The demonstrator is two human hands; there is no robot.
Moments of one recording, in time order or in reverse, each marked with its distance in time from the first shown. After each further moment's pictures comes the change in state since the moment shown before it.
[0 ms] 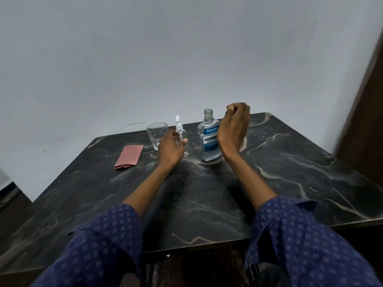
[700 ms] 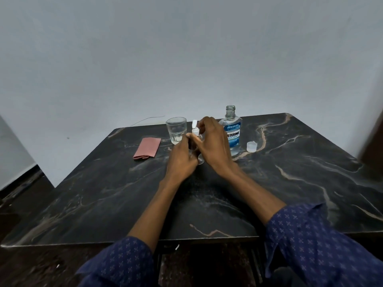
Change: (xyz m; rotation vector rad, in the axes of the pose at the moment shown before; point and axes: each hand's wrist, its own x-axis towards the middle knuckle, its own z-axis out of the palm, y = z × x) left_hand -0.051 -0.027 -0.021 -0.001 -0.006 0.189; right_hand -0.078 -0.019 0.027 -0.086 -0.502 -0.428
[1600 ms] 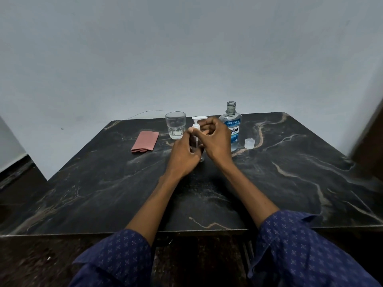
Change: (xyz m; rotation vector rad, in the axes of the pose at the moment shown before) left_hand -0.007 0.008 -0.001 -0.161 -0.025 -0.029; right_hand -0.006 -0.003 -0.003 0.414 0.009 0.345
